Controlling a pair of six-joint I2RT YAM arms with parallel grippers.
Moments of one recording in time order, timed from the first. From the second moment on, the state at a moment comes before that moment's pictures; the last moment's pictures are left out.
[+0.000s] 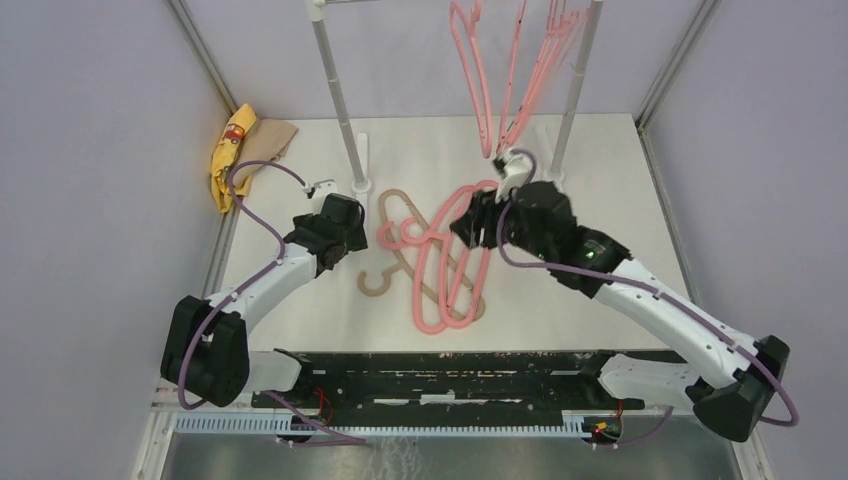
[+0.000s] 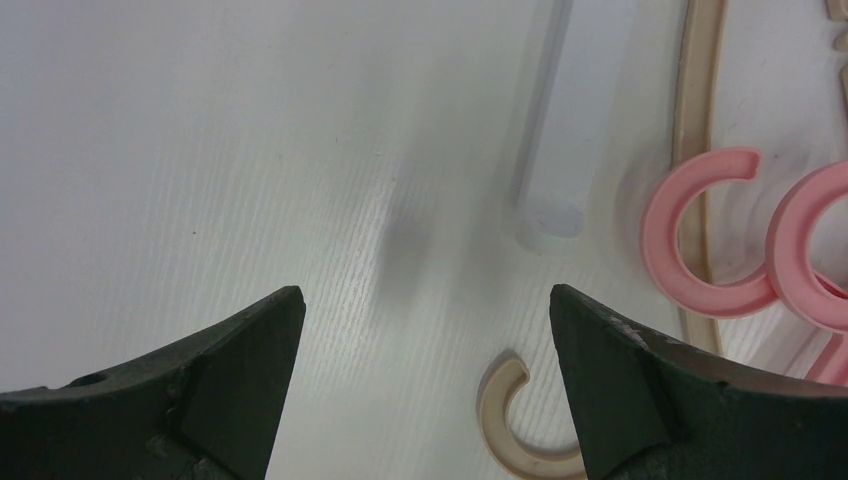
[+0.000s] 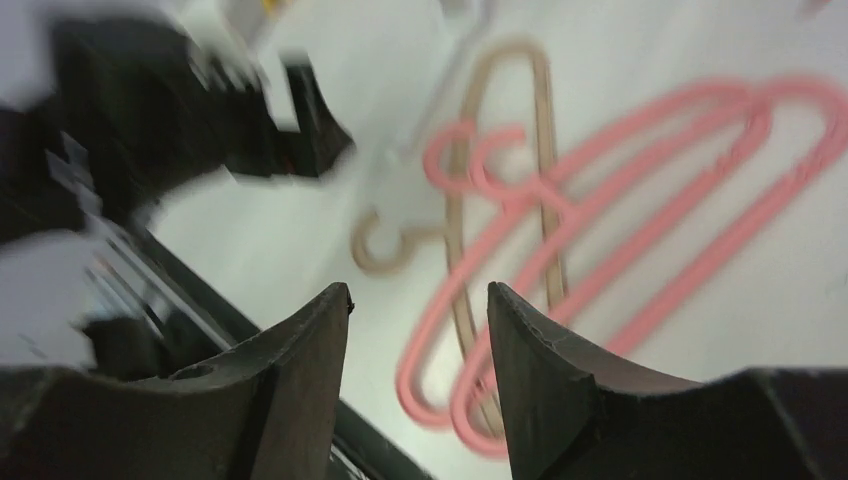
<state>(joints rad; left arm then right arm) -0.40 1.32 0.82 -0.41 -0.52 -0.51 0.74 1.10 1.19 -0.32 0.05 0.47</state>
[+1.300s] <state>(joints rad) -0.40 1.33 0.81 -0.39 -0.49 -0.51 0.90 1.80 1.05 -0.26 0.19 0.64</state>
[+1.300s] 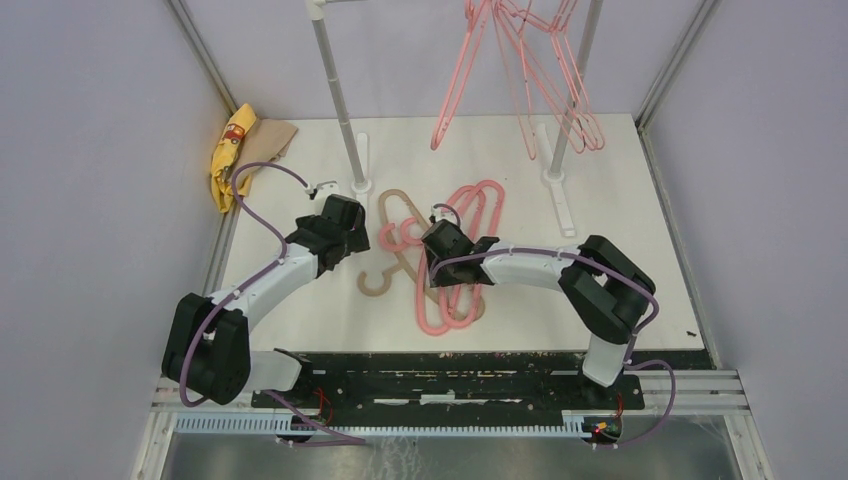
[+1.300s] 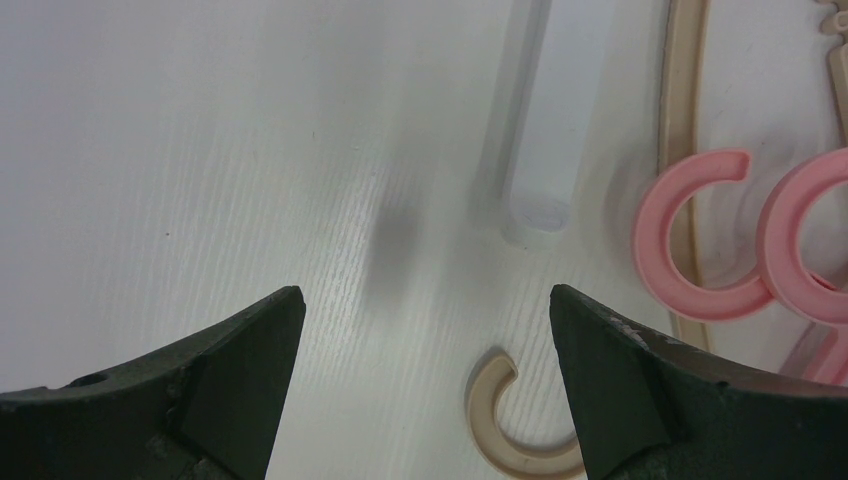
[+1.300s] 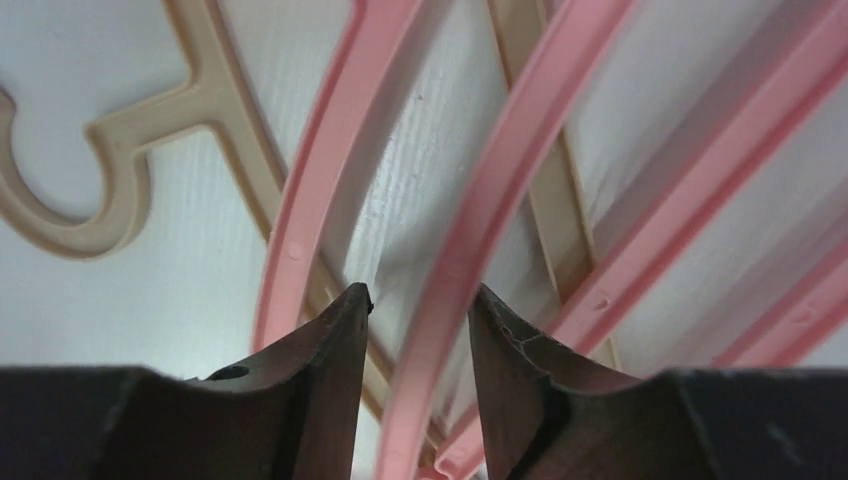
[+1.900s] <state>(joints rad) -0.40 1.33 0.80 -0.39 -0.49 -0.51 0.92 1.59 0.95 -0.31 0.32 0.66</state>
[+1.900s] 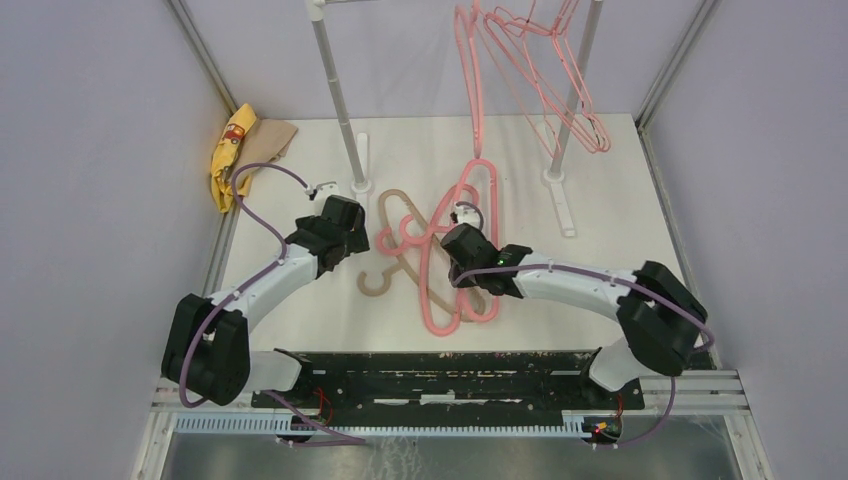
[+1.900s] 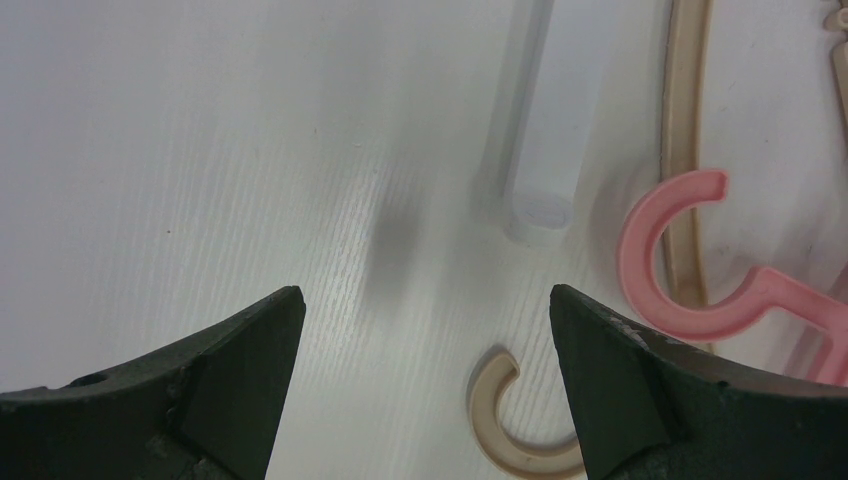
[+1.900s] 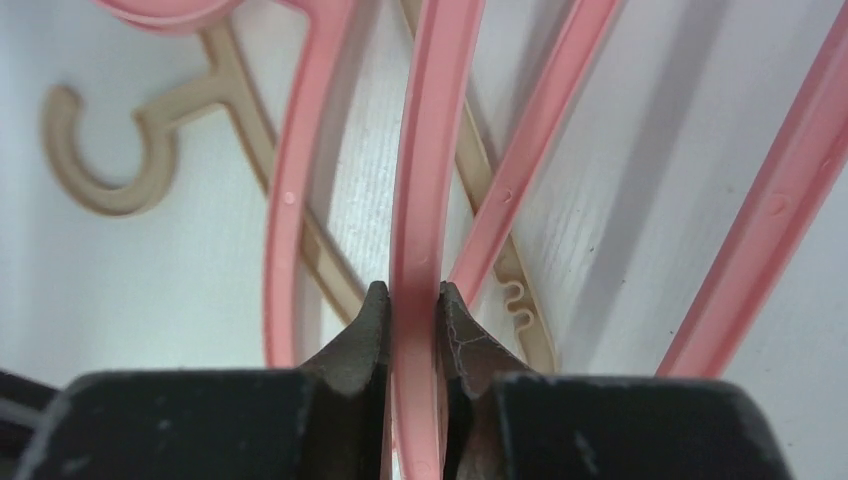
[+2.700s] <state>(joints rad) -0.40 1.21 0.80 -0.39 -0.49 -0.53 0.84 1.62 1.55 -0.08 -0.07 0.91</state>
